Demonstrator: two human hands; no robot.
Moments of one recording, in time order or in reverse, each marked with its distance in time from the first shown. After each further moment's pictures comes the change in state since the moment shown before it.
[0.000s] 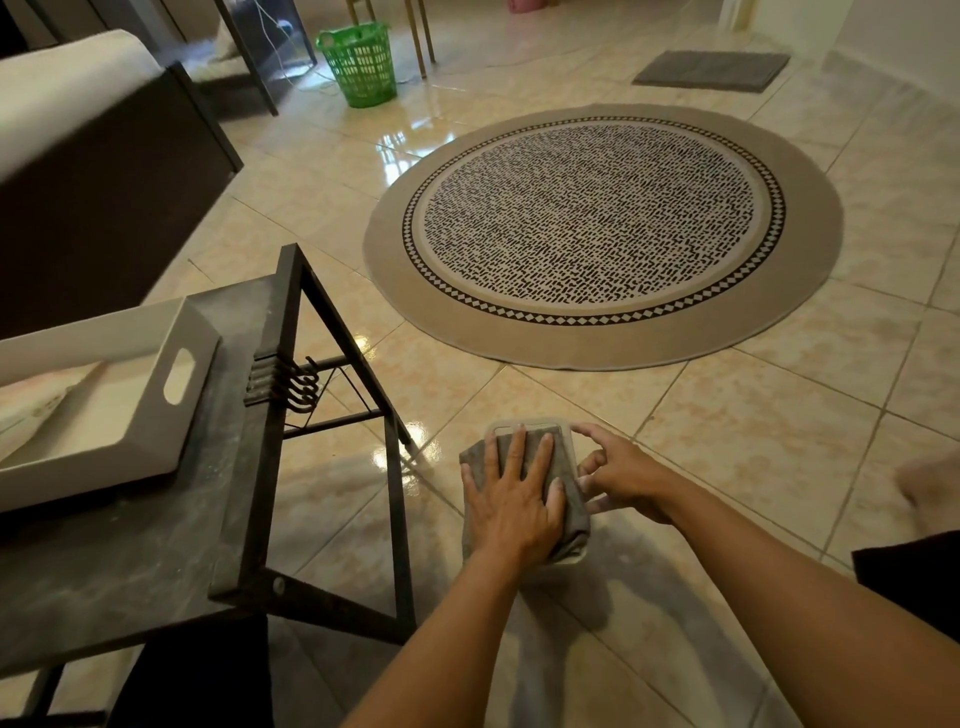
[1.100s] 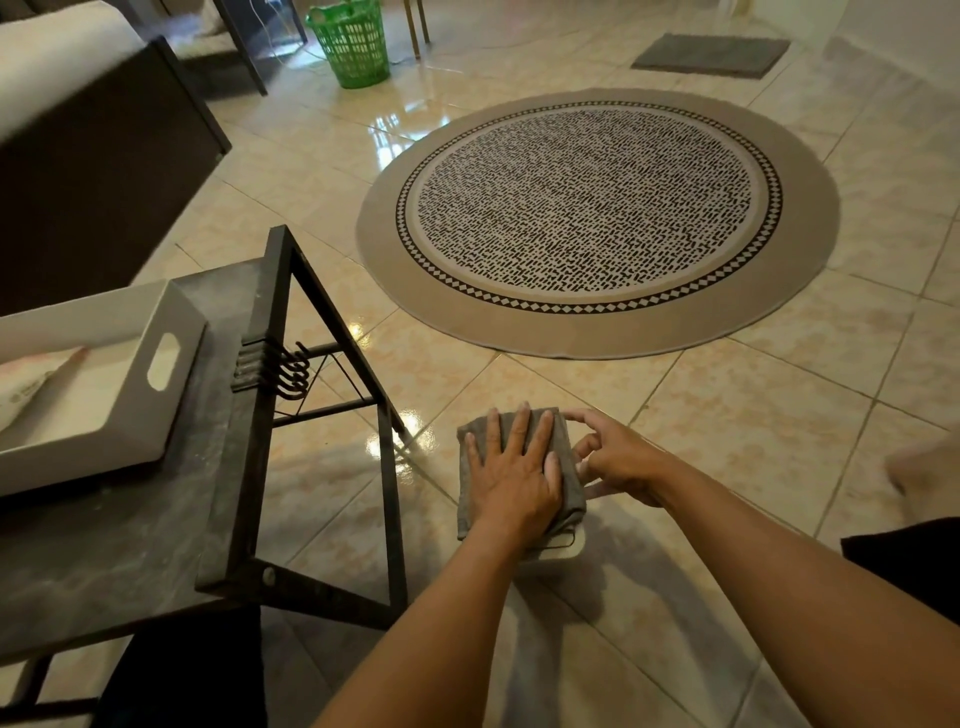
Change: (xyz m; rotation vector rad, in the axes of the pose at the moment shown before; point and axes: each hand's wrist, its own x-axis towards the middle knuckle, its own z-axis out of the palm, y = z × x) left_hand 0.019 0.006 -0.001 0.007 0.030 0.005; right_hand 0.002 -0.005 -0.001 -0.001 -0.017 0.018
